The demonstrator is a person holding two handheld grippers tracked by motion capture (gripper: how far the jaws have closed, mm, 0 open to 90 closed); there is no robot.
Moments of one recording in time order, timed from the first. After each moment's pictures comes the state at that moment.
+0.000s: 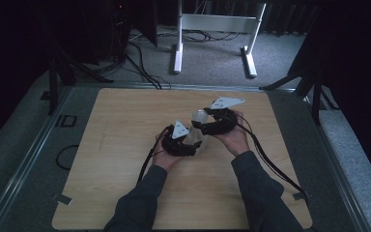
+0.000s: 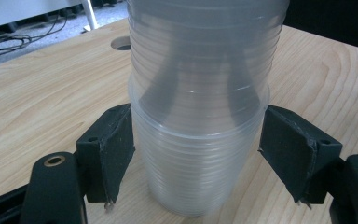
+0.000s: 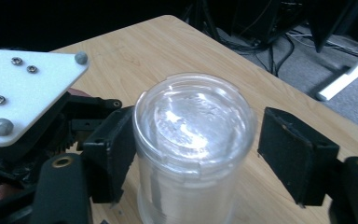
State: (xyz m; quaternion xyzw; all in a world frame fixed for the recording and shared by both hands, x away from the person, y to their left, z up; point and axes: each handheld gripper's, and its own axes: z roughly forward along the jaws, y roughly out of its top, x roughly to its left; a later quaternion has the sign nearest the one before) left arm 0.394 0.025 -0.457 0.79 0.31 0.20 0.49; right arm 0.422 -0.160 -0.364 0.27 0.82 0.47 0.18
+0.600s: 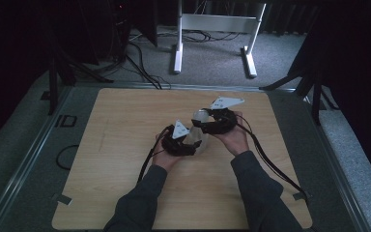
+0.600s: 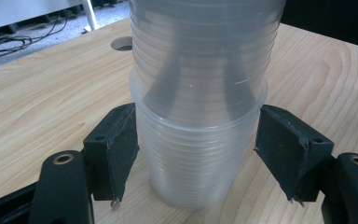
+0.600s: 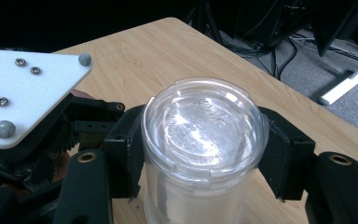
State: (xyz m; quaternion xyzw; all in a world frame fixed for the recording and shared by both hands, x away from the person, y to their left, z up) left arm 0.394 0.025 -0.456 0.80 0.30 0.20 0.48; right arm 0.422 -0.161 -0.364 0.26 0.83 0.47 0.18
